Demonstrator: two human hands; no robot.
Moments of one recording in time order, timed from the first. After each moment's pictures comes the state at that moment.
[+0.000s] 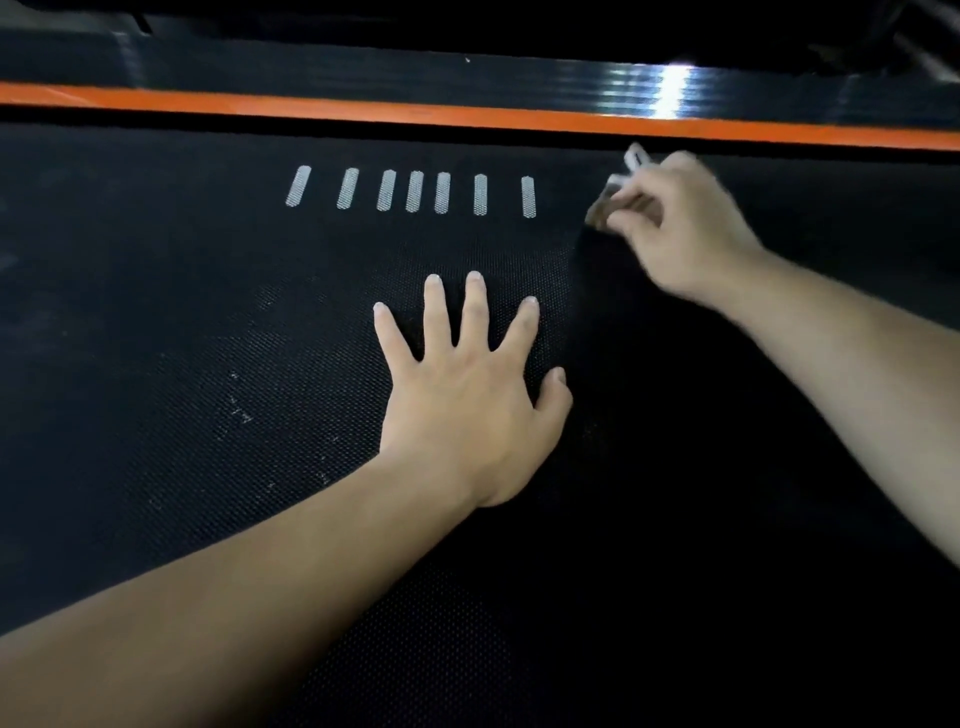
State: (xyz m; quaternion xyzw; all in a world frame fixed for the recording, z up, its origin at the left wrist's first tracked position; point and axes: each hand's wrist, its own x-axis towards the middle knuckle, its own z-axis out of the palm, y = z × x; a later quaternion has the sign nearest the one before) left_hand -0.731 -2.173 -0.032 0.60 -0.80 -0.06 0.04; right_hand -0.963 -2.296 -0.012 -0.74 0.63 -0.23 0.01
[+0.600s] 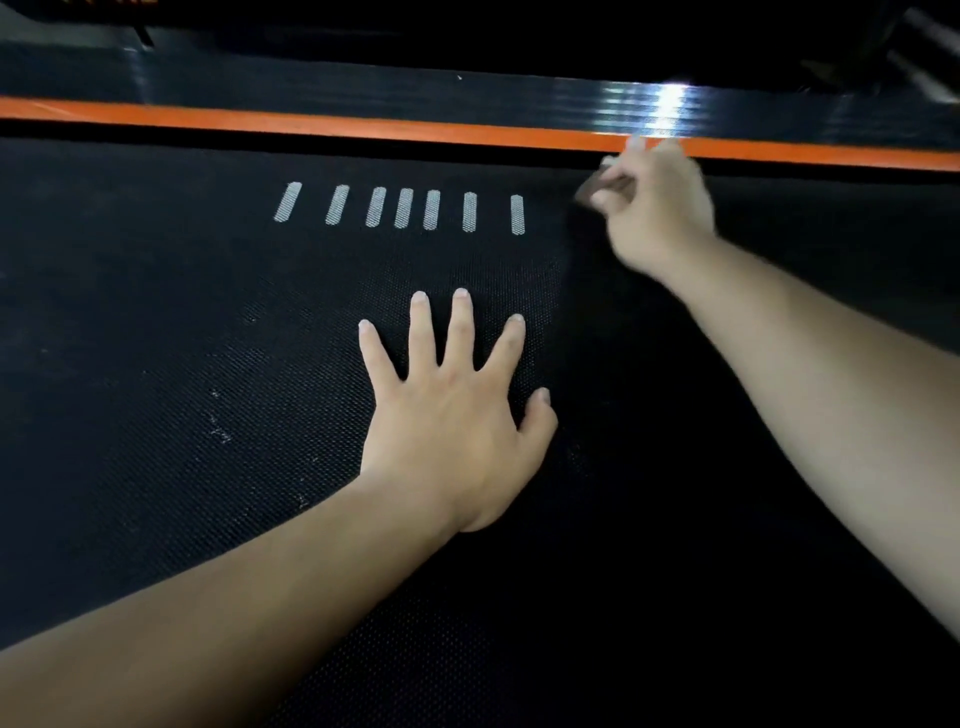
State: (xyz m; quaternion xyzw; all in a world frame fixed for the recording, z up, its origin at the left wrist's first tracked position) left_hand -0.731 -2.172 -0.030 0.60 -0.80 -0.05 0.03; right_hand -0.953 -2.340 -0.010 -0.65 0.72 -0.26 -0.01
